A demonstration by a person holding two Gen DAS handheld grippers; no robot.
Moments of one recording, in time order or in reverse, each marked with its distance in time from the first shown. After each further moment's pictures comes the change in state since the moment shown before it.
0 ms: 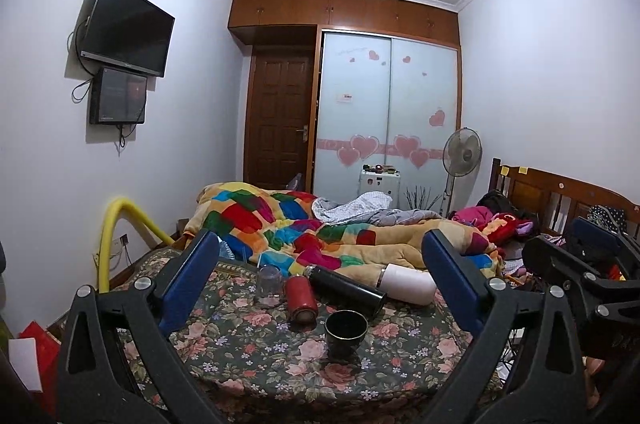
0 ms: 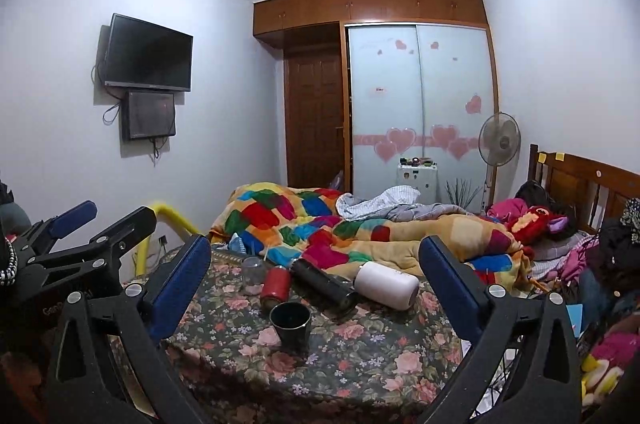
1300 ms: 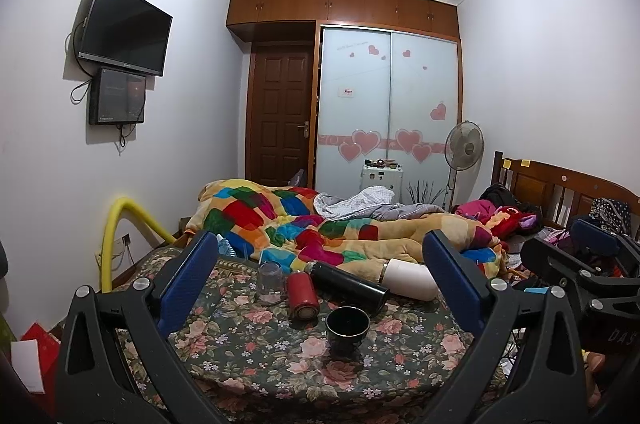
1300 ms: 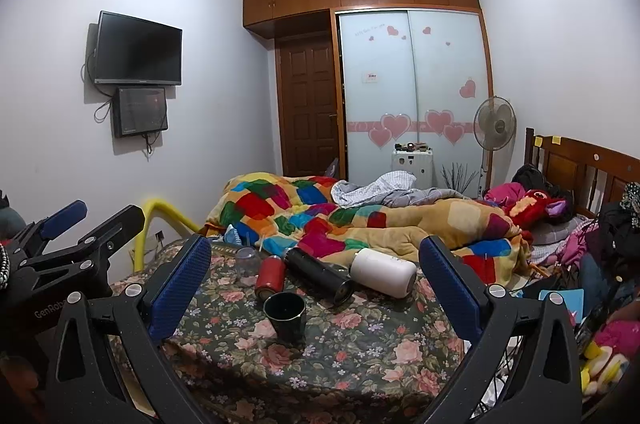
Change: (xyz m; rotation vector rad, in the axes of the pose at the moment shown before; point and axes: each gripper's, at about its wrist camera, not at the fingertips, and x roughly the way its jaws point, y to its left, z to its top) left arm 0.009 -0.007 -0.004 0.010 0.017 0.013; right arm 0.008 -0.010 -0.002 0.032 0.049 -0.012
